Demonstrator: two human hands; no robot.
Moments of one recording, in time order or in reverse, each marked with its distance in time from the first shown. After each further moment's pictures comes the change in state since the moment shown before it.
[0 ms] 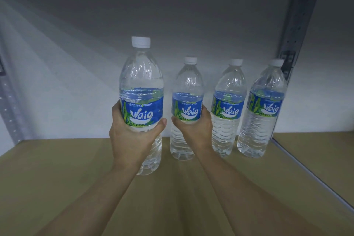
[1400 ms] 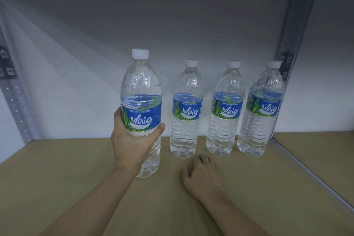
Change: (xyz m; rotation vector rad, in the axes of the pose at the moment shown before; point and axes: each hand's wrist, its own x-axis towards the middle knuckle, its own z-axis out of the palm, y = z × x) left_hand -0.006 -0.006 -0.009 0.029 0.003 -0.019; right_hand -0.099 0.022 -0.050 -0.898 -0.485 0.115
